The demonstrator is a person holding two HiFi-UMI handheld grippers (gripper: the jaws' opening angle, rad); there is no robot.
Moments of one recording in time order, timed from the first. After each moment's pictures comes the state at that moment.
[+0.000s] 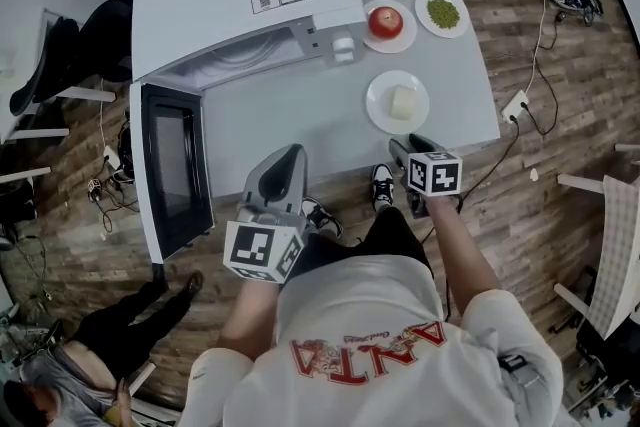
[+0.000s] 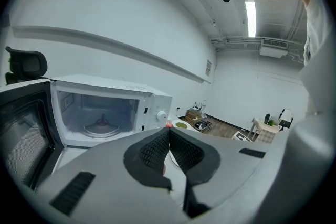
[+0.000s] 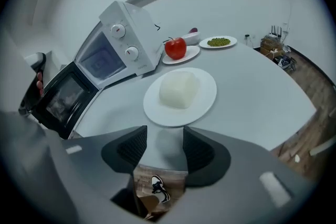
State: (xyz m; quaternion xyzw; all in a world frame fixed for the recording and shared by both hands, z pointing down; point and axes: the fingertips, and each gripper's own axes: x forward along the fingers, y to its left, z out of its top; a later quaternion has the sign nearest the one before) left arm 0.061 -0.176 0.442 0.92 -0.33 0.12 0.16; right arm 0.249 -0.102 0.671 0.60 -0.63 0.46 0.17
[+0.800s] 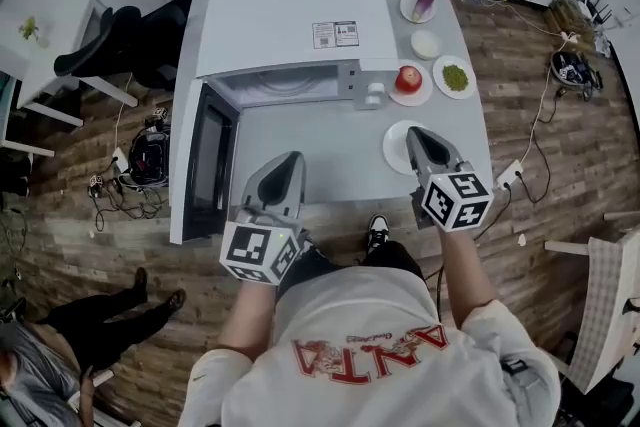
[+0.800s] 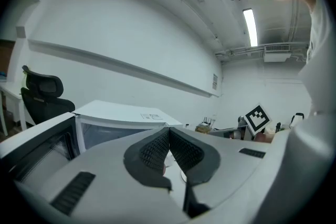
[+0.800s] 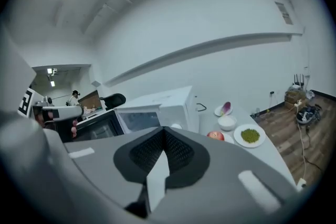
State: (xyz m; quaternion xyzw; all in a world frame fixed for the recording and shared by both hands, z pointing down) left arm 0.007 -0.186 0.364 0.91 -0.38 0.04 0.13; right arm 0.215 -0.178 0.422 0.61 -0.76 0.22 0.05
